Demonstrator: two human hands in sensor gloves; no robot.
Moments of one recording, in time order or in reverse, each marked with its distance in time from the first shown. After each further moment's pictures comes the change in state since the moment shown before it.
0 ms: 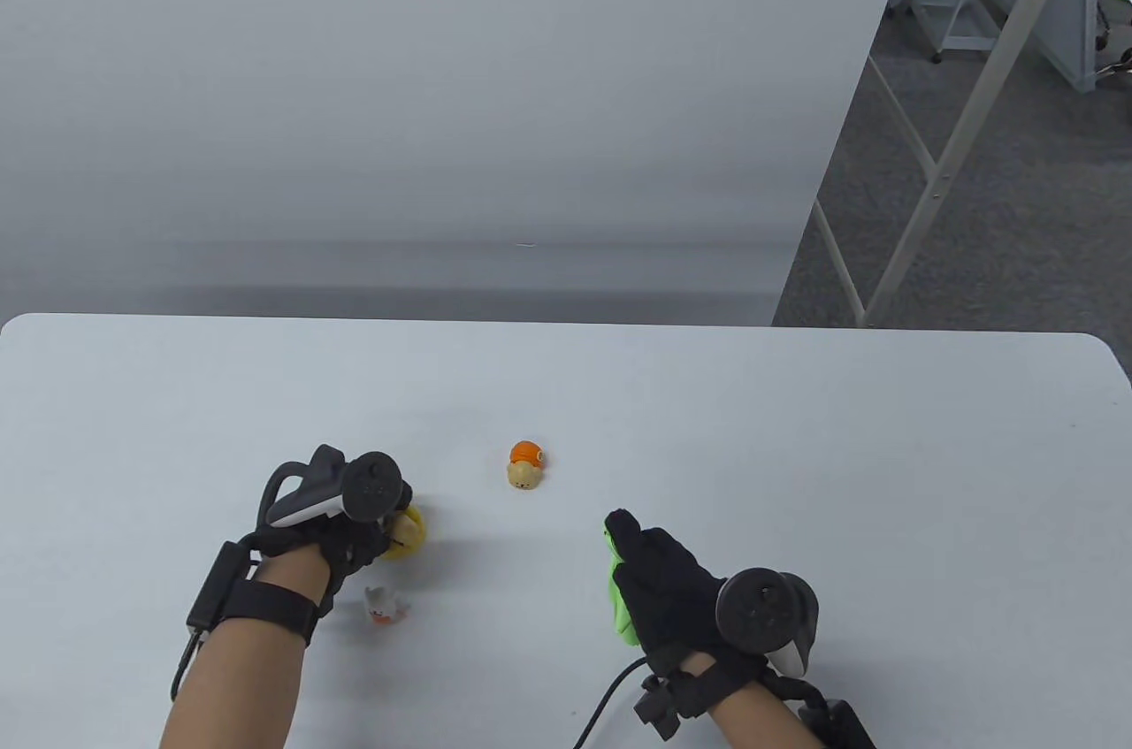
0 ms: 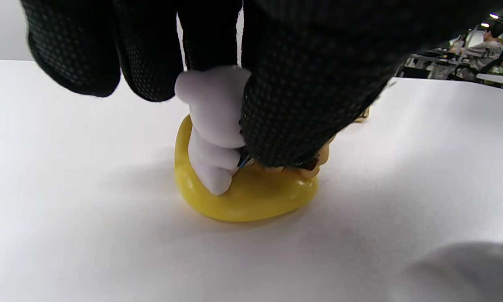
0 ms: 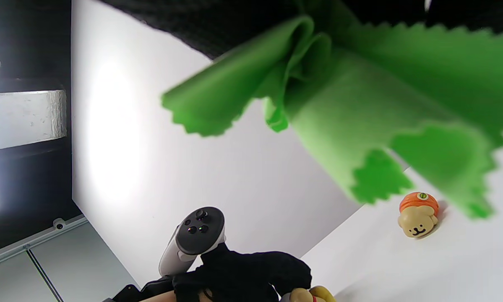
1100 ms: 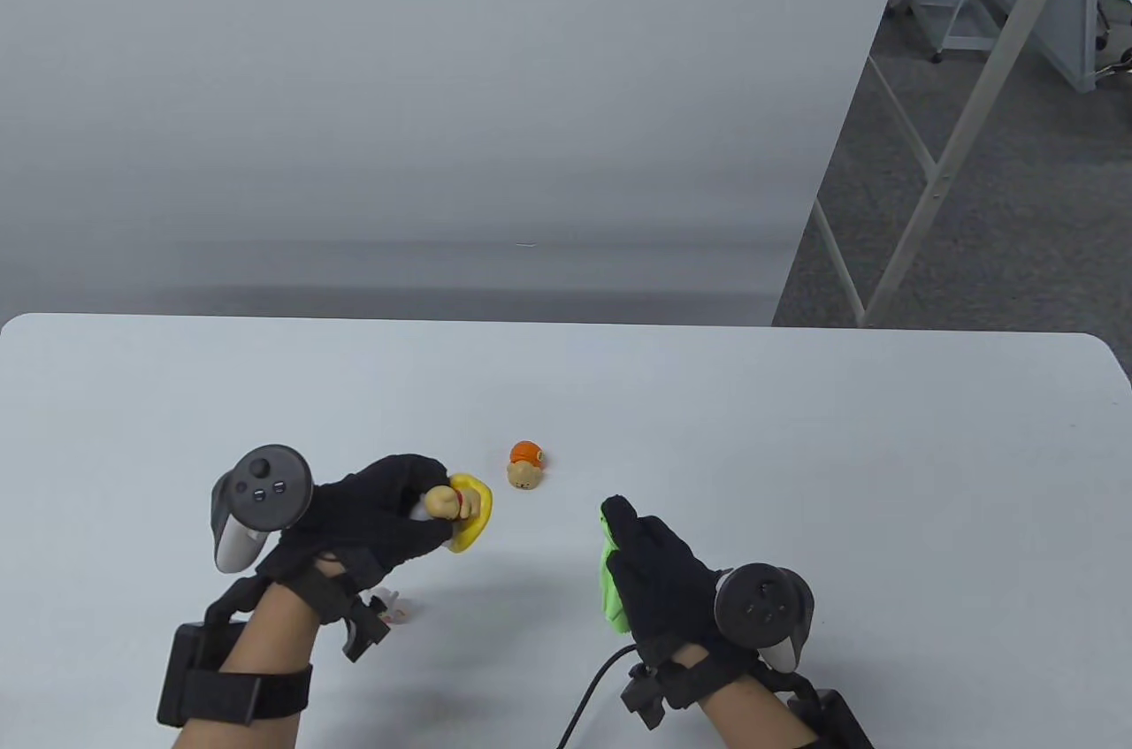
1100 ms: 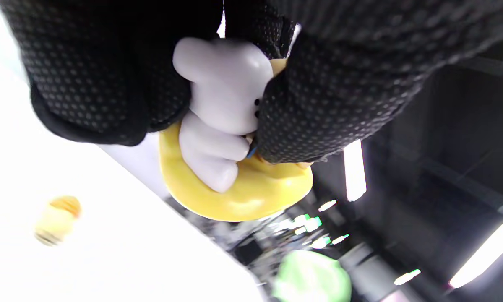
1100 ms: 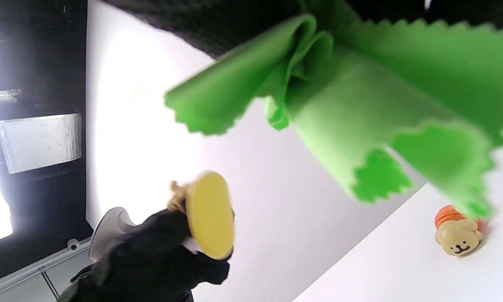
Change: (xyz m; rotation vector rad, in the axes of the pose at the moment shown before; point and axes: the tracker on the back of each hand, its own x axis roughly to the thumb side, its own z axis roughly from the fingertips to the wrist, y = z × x) left_hand 0.034 0.082 0.072 0.359 -0.219 0.721; right_hand 0.006 -0.001 -0.007 -0.062 -0.020 -0.057
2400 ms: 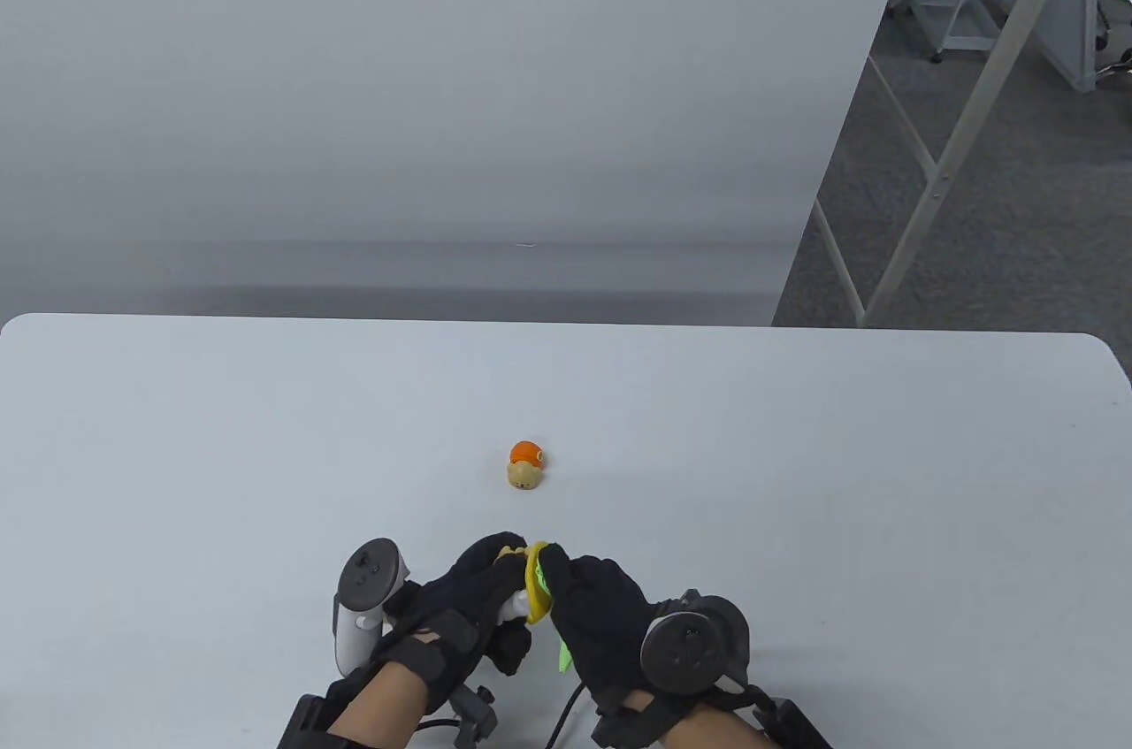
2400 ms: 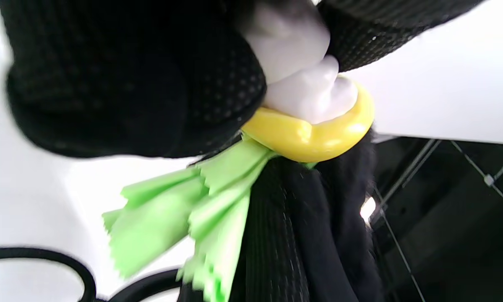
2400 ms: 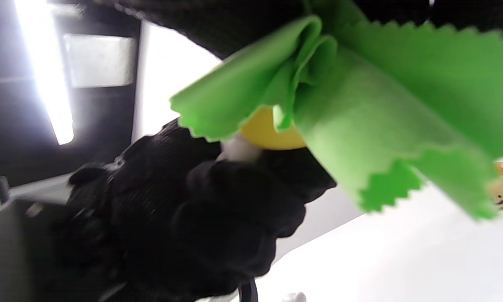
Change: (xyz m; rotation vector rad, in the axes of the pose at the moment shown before) left_hand -0.022 -0.160 0.031 -0.008 0.235 0.788; right_hand 0.022 0.057 0.015 0.189 -0.239 0.191
